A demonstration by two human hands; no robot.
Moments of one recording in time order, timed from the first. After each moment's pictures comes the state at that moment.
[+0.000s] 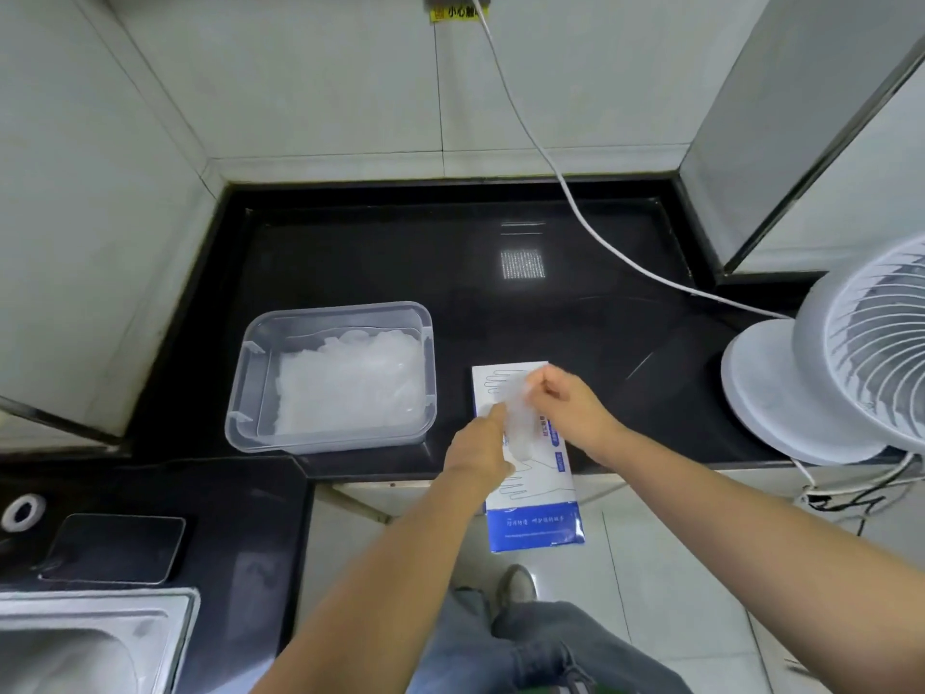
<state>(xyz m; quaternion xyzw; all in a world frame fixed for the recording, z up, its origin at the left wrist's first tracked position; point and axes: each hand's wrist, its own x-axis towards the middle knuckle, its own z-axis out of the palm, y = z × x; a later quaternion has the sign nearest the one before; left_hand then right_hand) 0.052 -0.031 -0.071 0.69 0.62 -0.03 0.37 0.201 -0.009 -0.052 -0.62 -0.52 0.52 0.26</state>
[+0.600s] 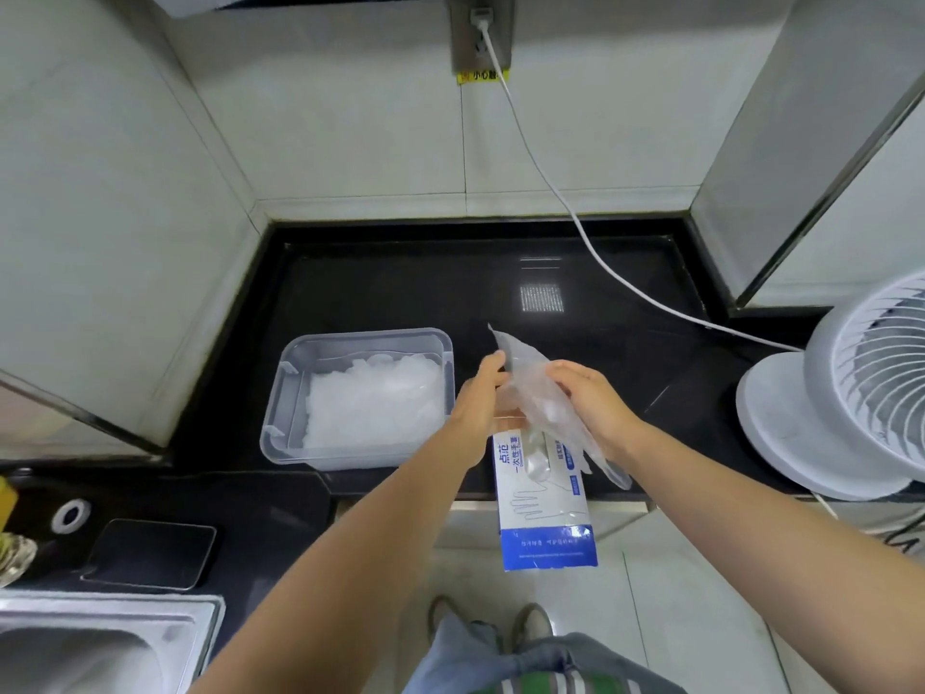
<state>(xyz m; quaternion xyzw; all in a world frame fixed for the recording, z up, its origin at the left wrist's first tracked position) 0.046 0.009 -0.002 0.31 0.62 0.29 0.66 0.195 -0.002 0.000 -0.58 -0.41 0.61 0.35</state>
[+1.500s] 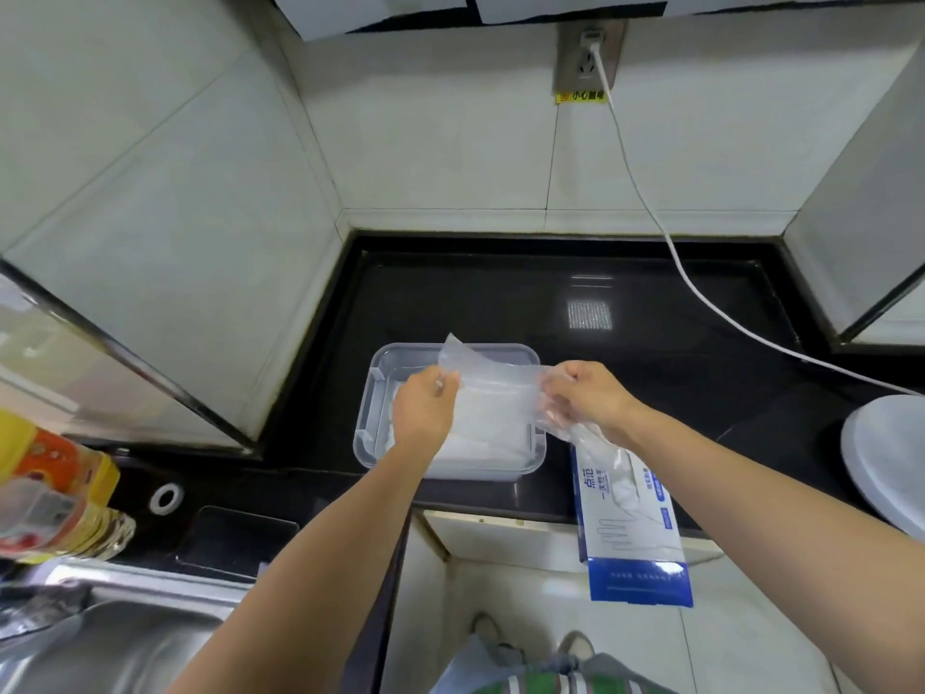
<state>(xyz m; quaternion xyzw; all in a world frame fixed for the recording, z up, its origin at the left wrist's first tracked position) -0.116 0.021 -0.003 0.51 0.75 0.30 0.30 0.096 0.050 0.000 -0.60 -0.50 0.57 0.26</state>
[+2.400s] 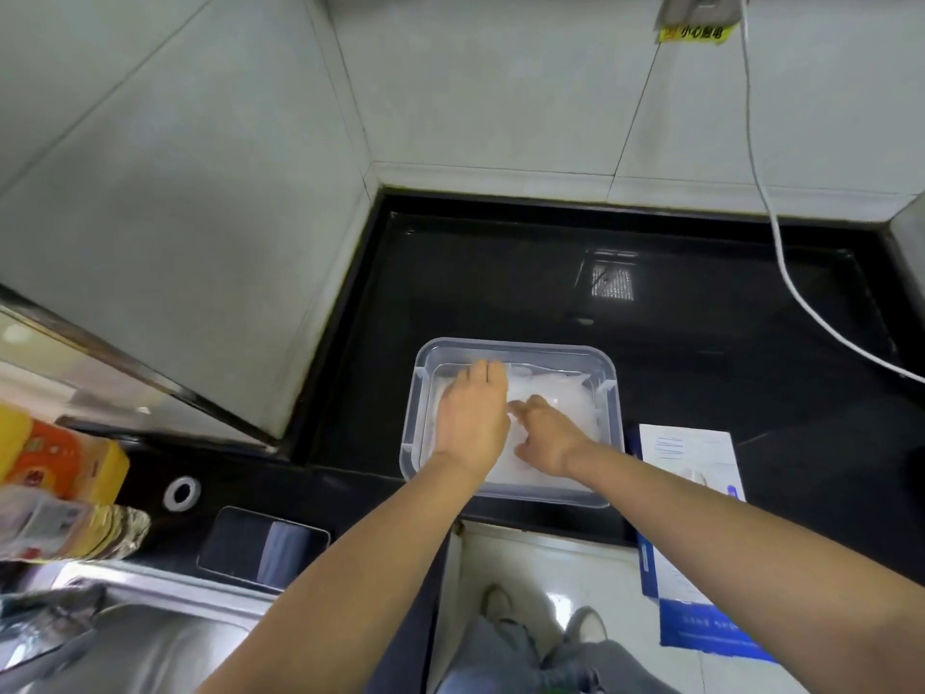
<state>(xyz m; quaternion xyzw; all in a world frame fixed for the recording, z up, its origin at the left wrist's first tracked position) -0.144 0.047 -0.045 0.72 0.69 0.06 0.08 -0.018 0.069 -0.067 -0.54 -0.75 0.37 -0.10</state>
